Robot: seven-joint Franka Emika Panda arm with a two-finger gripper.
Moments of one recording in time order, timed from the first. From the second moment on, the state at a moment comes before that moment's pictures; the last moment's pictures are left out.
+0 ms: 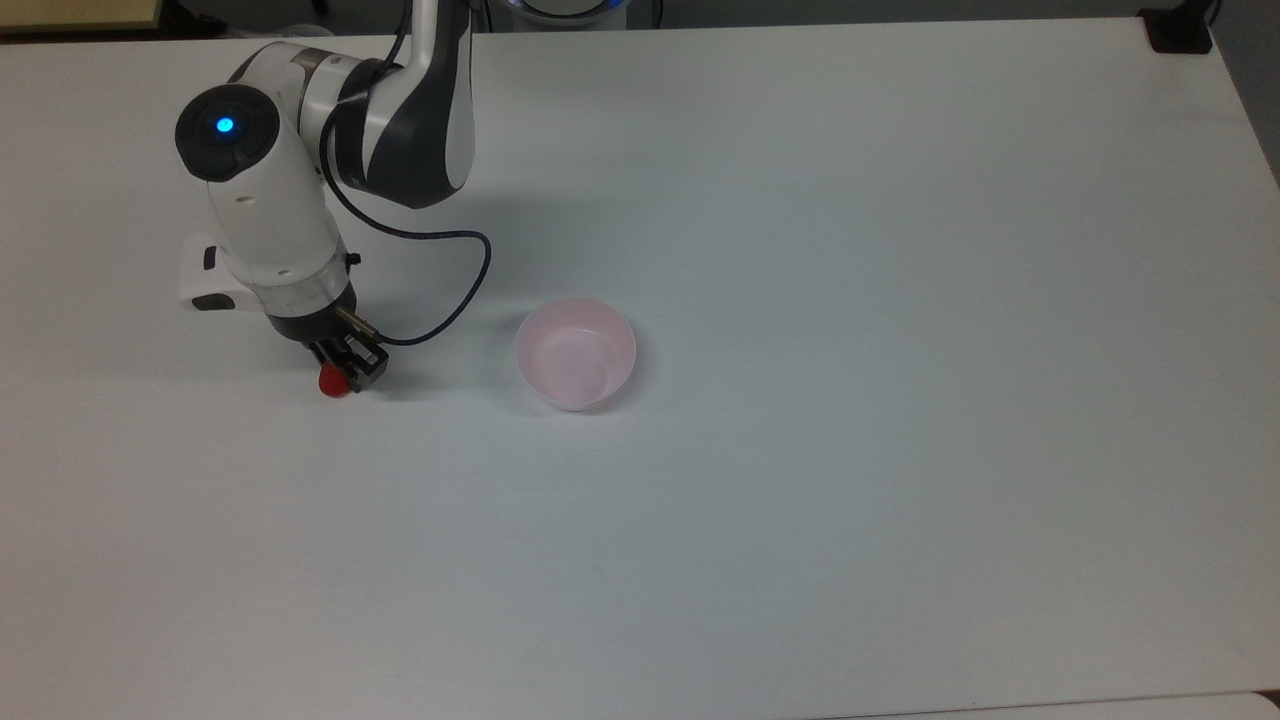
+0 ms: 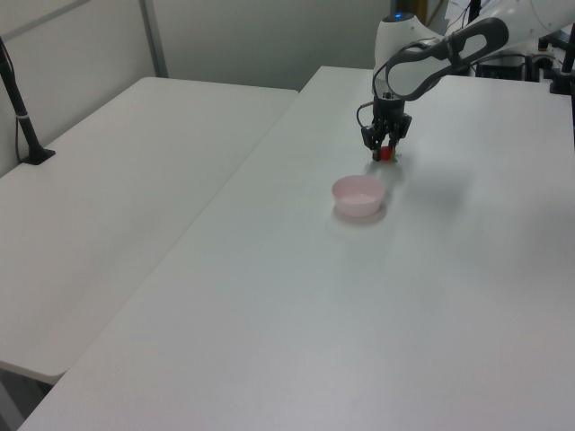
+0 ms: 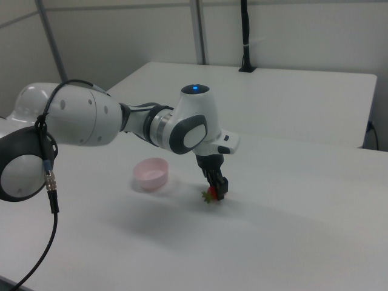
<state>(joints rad) -0.19 0.58 -0.06 -1.58 -0.01 2.24 0.38</state>
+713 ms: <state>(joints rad) -0.17 0.52 -0.01 -1.58 -0.01 2.23 0.38</state>
